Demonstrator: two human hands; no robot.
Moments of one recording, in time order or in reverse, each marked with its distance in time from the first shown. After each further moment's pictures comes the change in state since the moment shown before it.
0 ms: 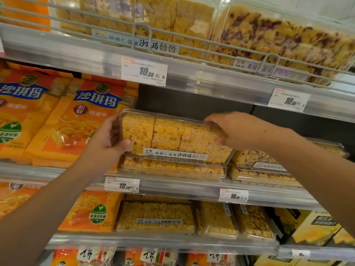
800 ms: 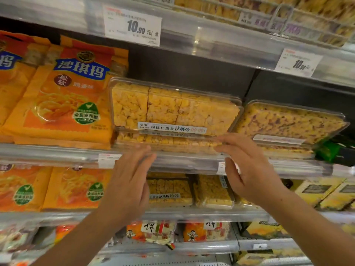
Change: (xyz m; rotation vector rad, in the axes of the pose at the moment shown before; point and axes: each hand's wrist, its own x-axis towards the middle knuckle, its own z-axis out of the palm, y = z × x) left_hand -0.107 -0.052 0.060 0.804 -0.096 0.614; right_hand -0.108 -0.037 0.111 0.267 0.546 -0.140
